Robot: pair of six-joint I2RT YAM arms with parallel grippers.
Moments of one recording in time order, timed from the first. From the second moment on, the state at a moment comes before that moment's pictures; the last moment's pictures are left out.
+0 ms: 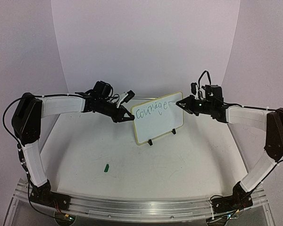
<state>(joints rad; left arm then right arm) -0.59 1.88 1.41 -0.24 0.68 0.16 0.35 1.62 1.07 0.14 -0.42 0.60</state>
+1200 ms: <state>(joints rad) -0.59 1.88 1.42 -0.25 0.68 0.16 0.18 1.53 1.06 0.05 -0.66 0.43</state>
